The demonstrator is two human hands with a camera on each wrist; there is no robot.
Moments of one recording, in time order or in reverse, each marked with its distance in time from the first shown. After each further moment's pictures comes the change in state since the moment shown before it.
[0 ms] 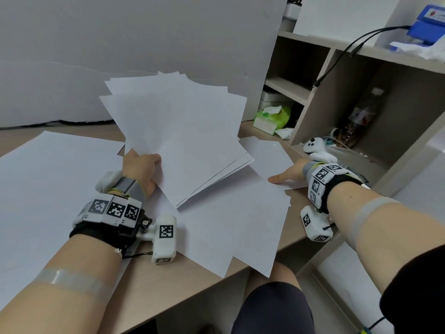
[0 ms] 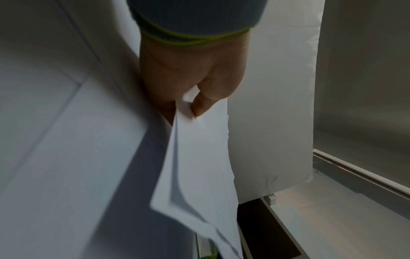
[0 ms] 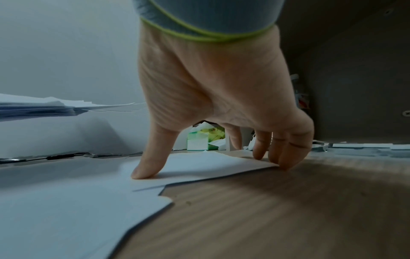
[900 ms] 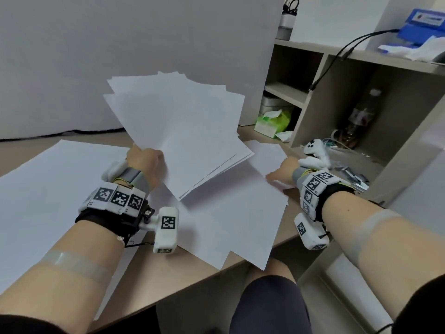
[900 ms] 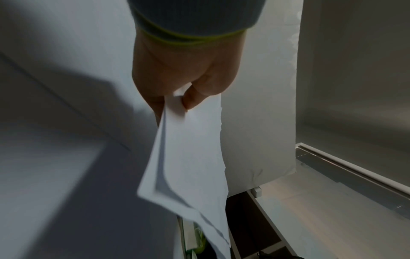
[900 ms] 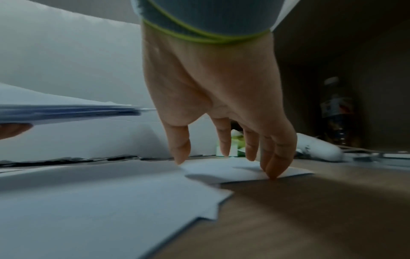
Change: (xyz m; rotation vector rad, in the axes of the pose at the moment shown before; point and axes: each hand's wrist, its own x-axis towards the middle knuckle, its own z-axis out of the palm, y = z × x) left_hand -0.010 0.034 0.010 0.205 0.063 -0.010; right_hand -0.024 -0.008 0.012 -0.007 0.095 -0.223
